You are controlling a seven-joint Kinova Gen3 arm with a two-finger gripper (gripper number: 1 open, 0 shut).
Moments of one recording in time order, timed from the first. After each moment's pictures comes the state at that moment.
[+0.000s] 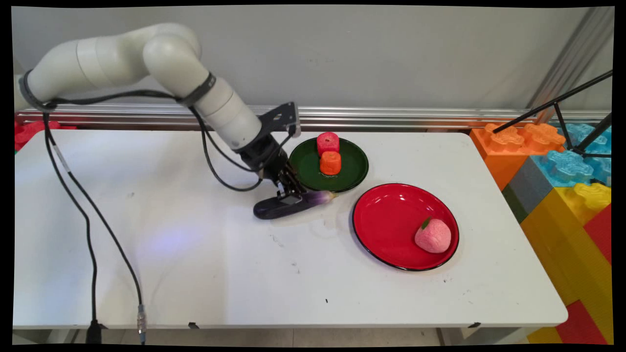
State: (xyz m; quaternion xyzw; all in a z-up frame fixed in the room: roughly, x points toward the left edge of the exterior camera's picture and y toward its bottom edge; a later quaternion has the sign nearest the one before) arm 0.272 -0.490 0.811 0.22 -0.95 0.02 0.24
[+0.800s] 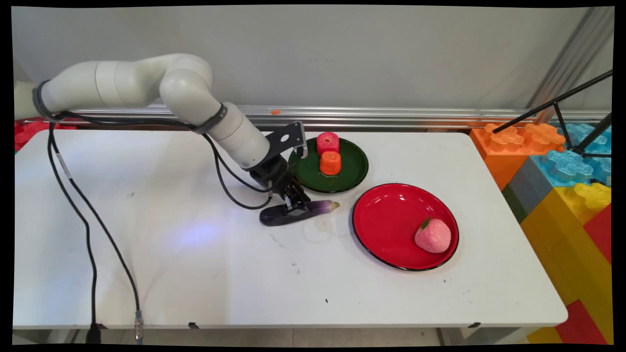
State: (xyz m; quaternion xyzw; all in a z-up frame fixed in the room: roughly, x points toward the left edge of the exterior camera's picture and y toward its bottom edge) arm 0.258 -0.488 0.771 0.22 -0.95 0.05 0.23
